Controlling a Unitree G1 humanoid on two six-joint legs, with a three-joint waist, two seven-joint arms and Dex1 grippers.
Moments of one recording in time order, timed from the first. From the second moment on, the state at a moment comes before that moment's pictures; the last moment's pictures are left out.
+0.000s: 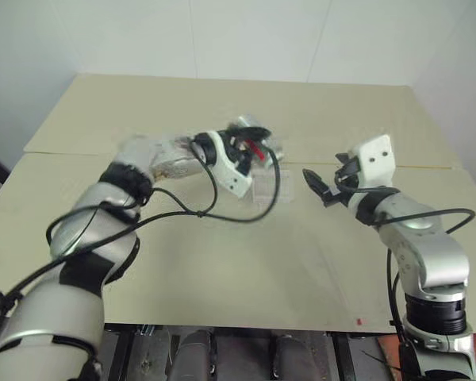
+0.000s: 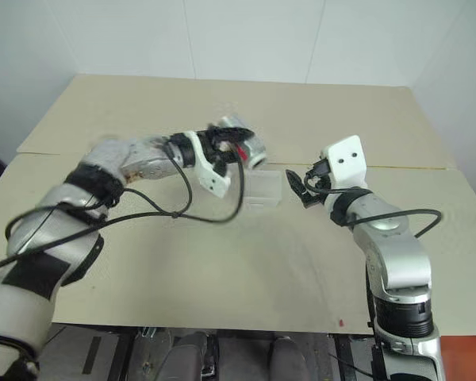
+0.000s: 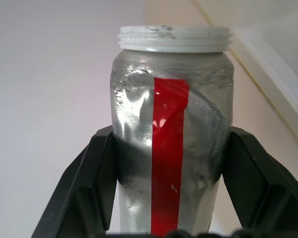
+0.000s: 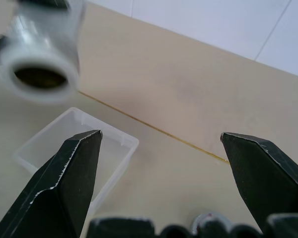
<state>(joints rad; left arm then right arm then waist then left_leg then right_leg) -1.39 0.48 -0.81 1.02 1.15 -0.82 0.25 -0.43 -0.49 -0.12 -0.45 0.26 0.80 0.36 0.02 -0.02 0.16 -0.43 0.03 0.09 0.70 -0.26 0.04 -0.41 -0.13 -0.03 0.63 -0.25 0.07</state>
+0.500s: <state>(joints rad) -1.57 0.32 -1.26 1.20 1.59 -0.55 0.76 -0.46 -0.45 -0.19 -0.54 0.34 0.90 0.28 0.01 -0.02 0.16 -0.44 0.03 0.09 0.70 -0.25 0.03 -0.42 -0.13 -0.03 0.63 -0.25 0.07</state>
